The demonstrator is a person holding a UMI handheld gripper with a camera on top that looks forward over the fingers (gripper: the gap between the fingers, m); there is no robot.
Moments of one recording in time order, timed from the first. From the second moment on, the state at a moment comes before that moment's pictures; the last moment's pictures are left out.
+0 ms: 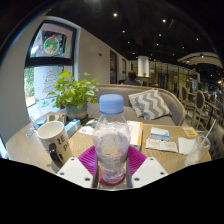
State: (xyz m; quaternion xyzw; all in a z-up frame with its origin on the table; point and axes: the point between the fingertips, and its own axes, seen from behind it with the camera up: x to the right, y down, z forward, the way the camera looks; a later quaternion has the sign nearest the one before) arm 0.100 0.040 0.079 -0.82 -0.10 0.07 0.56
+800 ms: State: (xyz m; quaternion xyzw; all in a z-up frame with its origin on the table) arm 0.088 -0.202 0.177 -0.91 0.00 0.00 0.42
